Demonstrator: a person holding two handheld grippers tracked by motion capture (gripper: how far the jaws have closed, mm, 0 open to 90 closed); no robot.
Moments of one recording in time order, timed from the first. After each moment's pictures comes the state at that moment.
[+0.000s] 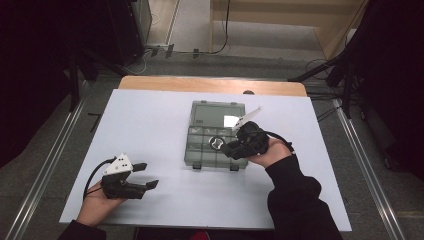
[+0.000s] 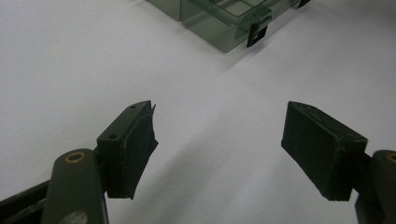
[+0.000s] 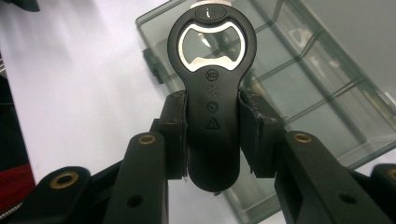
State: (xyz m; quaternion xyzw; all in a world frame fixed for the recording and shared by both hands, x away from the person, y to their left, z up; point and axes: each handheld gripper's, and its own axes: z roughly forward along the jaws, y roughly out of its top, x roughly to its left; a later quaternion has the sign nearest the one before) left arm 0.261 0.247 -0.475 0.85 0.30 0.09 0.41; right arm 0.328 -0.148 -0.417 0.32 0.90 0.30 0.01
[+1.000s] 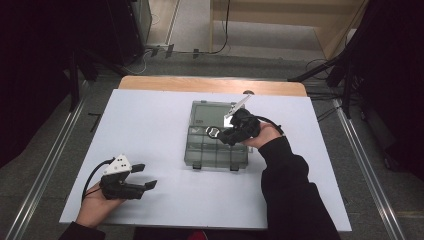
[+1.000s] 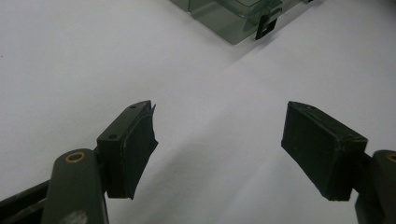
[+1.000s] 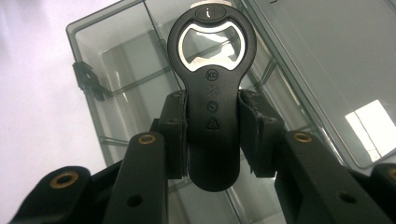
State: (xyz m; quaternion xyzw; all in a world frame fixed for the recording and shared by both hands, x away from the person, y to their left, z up) left arm 0.261 0.251 -0.477 0.85 0.32 0.09 0.41; right arm 0.389 -0.141 -0.440 0.28 0.92 0.29 0.01
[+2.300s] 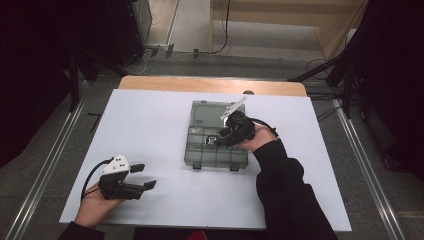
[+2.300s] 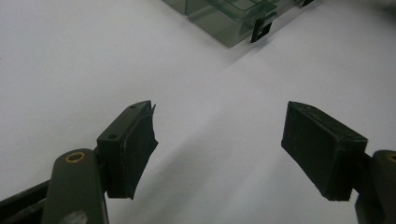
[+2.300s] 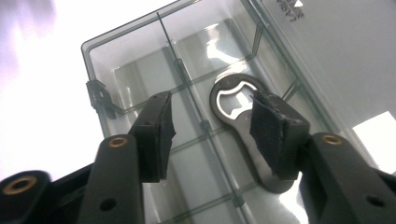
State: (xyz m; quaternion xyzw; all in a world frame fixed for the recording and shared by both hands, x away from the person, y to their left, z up) left arm 0.260 0.252 -0.476 0.85 0.31 0.08 0.41; right arm 0.385 -0.130 -0.445 0.28 0.91 0.31 0.00
